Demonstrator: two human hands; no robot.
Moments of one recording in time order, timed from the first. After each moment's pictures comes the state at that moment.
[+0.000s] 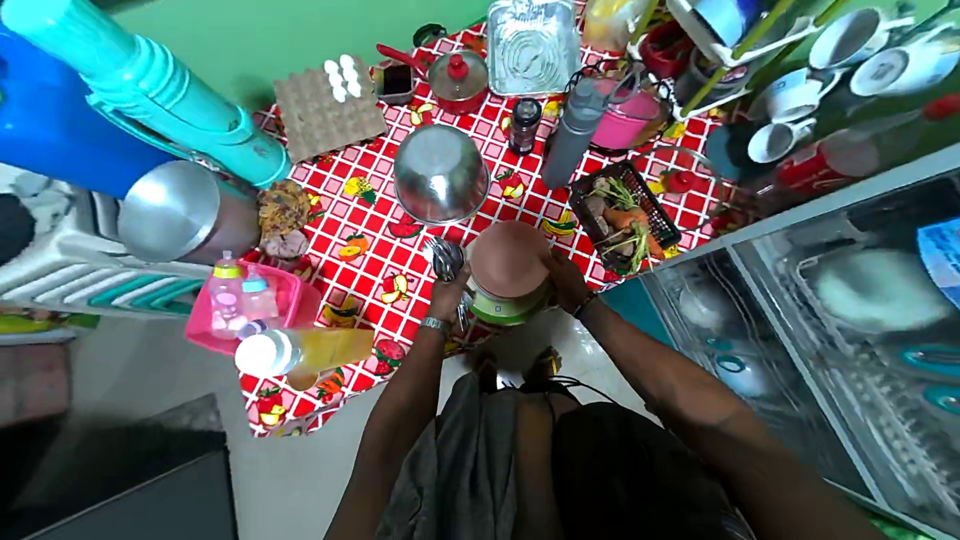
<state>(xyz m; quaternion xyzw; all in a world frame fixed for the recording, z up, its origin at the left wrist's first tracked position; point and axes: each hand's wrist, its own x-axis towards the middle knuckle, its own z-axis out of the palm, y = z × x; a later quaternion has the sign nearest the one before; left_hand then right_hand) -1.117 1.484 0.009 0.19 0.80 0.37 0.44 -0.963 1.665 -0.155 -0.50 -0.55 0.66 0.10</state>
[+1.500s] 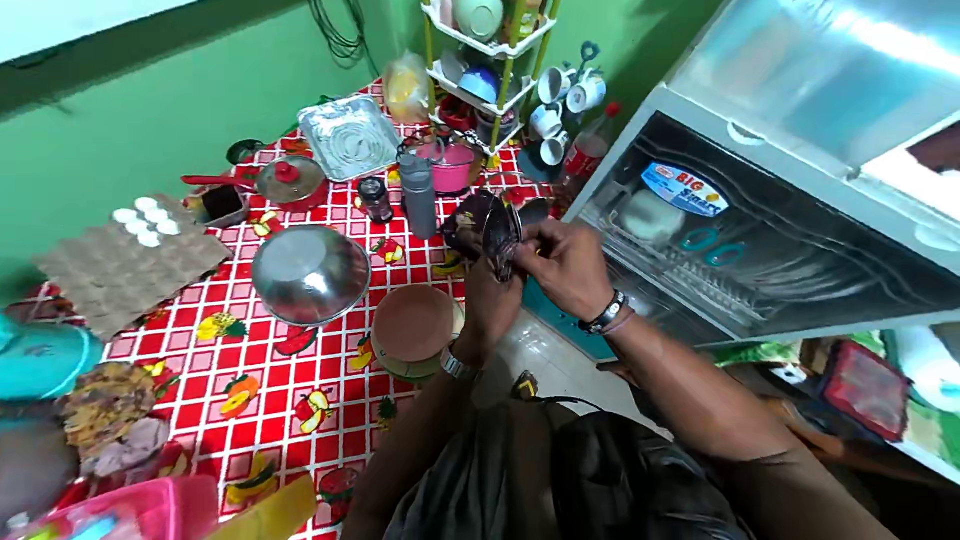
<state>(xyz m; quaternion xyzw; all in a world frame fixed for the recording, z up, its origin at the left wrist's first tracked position) -1.014 1.595 0.047 0.51 0.61 0.44 0.41 -0.882 1.630 0.093 -0.52 -0.75 0.24 0.33</state>
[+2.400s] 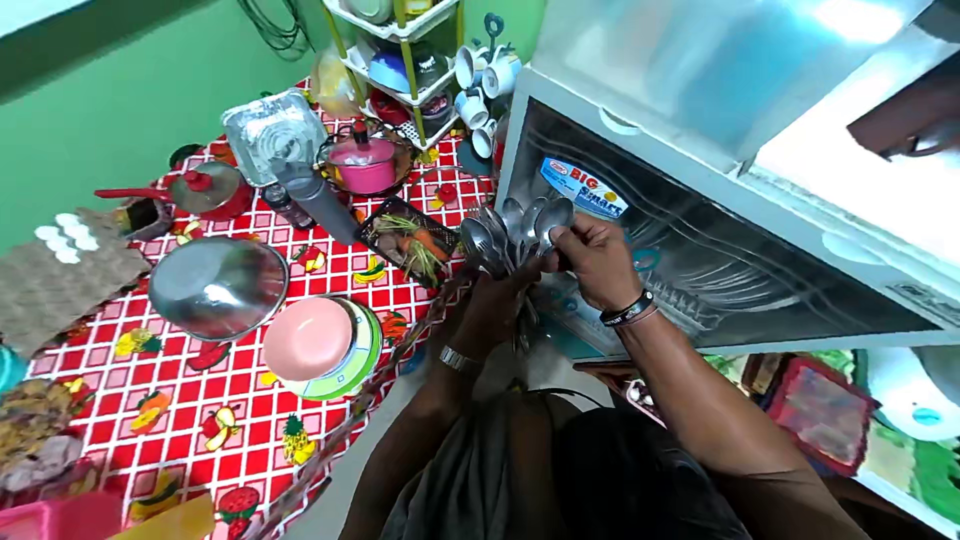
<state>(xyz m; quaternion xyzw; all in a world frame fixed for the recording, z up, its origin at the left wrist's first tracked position) -0.776 1.652 0.024 0.29 0.40 0.49 0.71 -0.618 1.689 0.068 -0.50 -0.56 0.49 0.45</state>
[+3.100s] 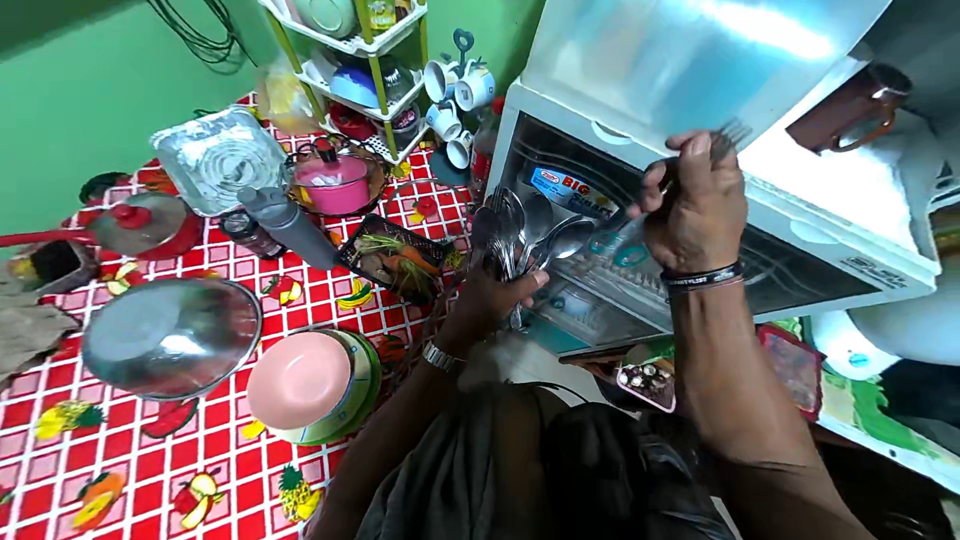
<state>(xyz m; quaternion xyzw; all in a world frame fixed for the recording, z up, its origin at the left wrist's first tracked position) -0.836 1.679 0.040 0.49 0.36 0.42 0.67 -0.602 1.713 0.133 -0.43 -0.49 0.38 0.66</state>
